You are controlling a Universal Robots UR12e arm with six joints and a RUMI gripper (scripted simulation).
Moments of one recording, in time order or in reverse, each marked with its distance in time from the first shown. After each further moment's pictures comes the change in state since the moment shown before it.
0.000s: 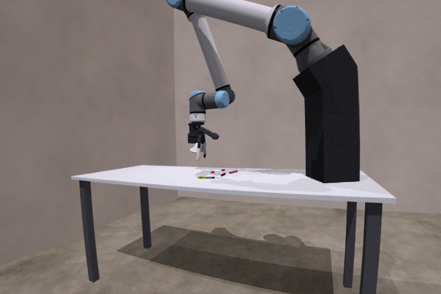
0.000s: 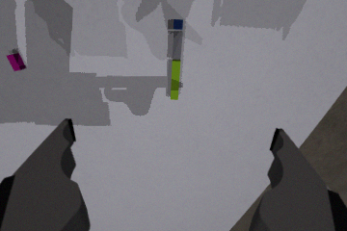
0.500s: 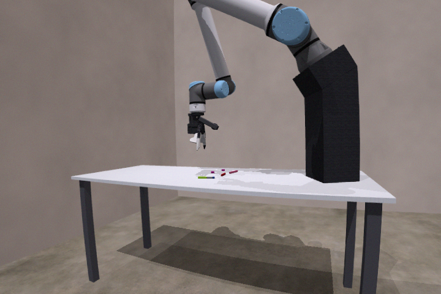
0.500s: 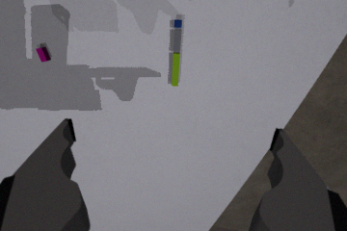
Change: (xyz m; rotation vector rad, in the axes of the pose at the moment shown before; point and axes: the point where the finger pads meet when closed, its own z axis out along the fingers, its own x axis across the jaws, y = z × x) arm 0.000 0.000 -0.053 0.000 0.000 0.000
